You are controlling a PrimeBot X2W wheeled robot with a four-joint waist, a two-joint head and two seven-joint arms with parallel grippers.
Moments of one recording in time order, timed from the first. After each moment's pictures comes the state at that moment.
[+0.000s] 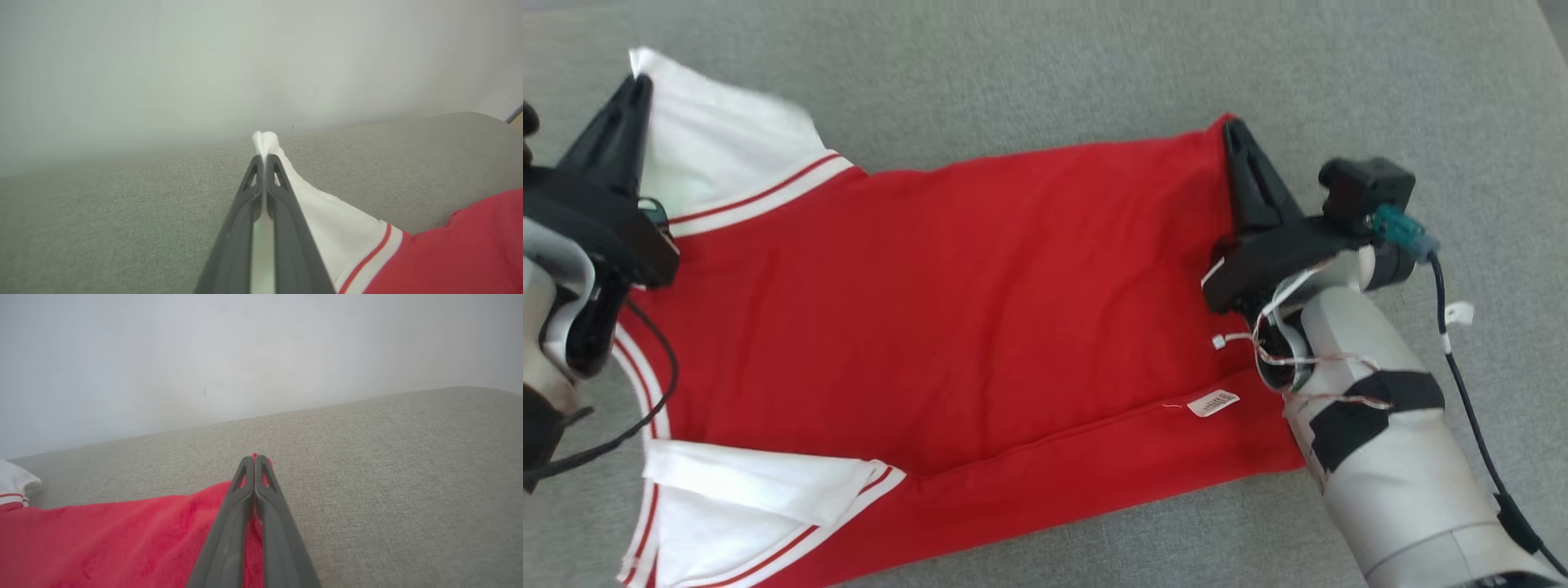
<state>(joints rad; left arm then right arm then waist) -1.10 0.62 -0.87 0.76 -1.06 -0.13 -0.25 -0.86 -0.11 0.17 0.81 0.32 0.13 -0.26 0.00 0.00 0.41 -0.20</state>
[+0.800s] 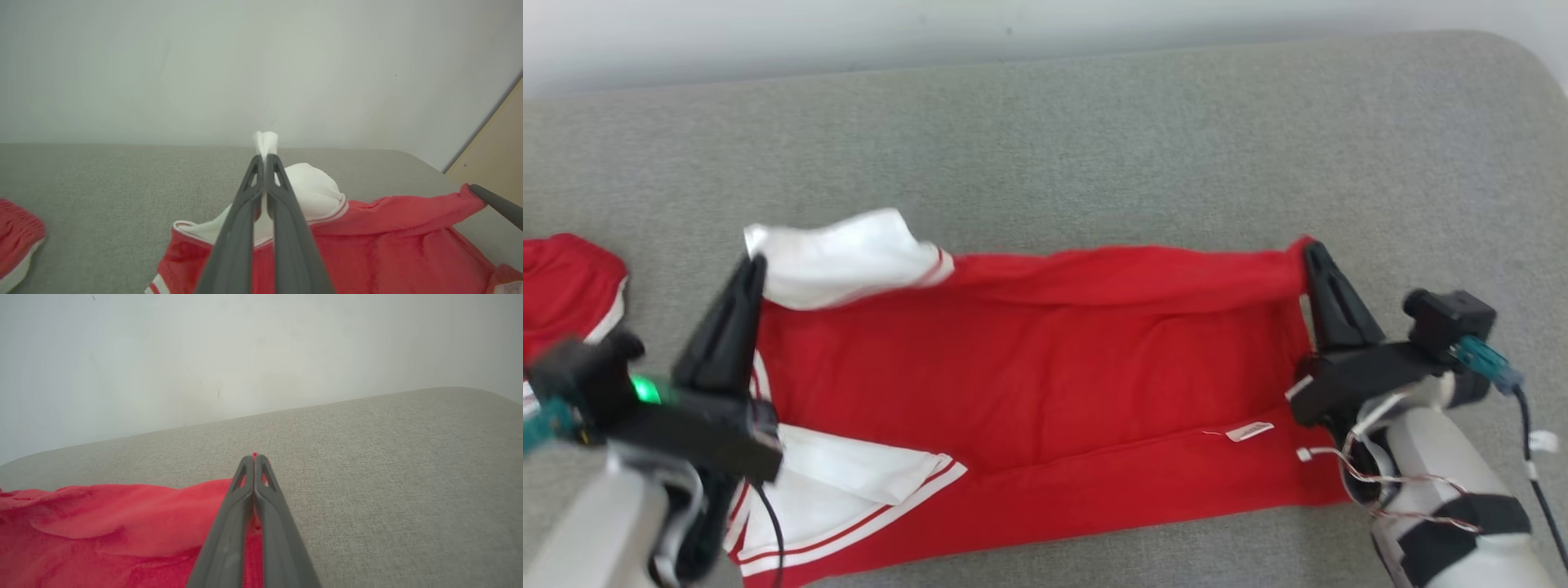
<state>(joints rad) -0.49 0.53 -0.43 0.23 -0.83 -0.13 -0.26 -0.53 -0.28 0.18 0.58 0.45 0.13 -0.26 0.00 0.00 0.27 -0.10</state>
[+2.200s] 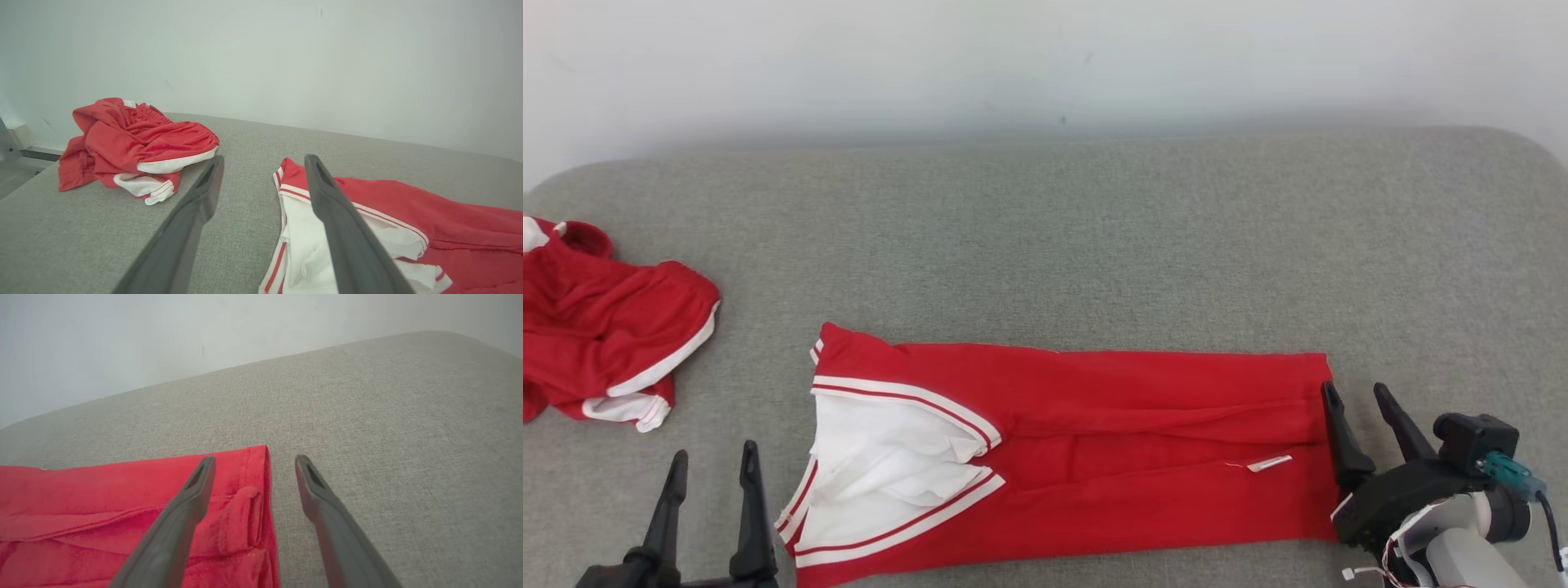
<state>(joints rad) 0.01 0.11 0.08 0.10 -0.28 -0.13 -0.26 -0.28 -0.33 0.11 0.58 0.49 0.13 -0.23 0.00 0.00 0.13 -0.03</state>
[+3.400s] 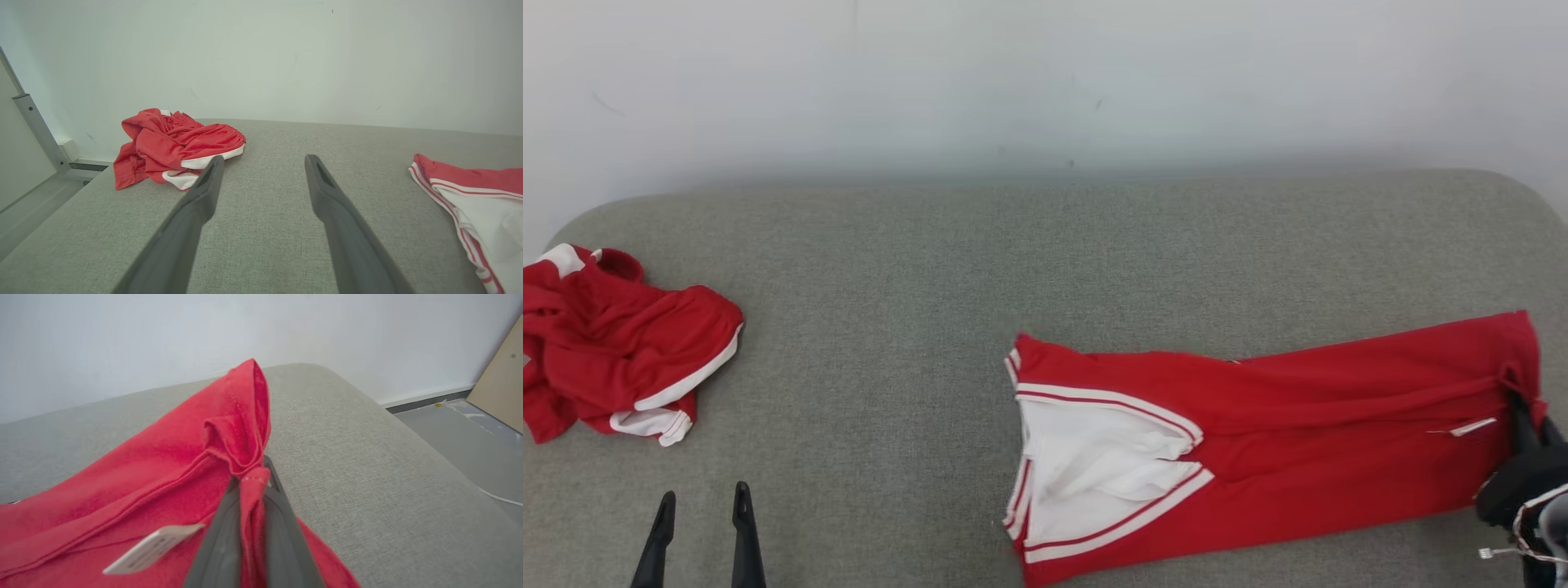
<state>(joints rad) 0.07 0.07 0.15 0.10 -0.12 -0.13 -0.26 -0.39 -0.49 0.00 0.90 0.51 0.13 -0.25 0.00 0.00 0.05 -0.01</state>
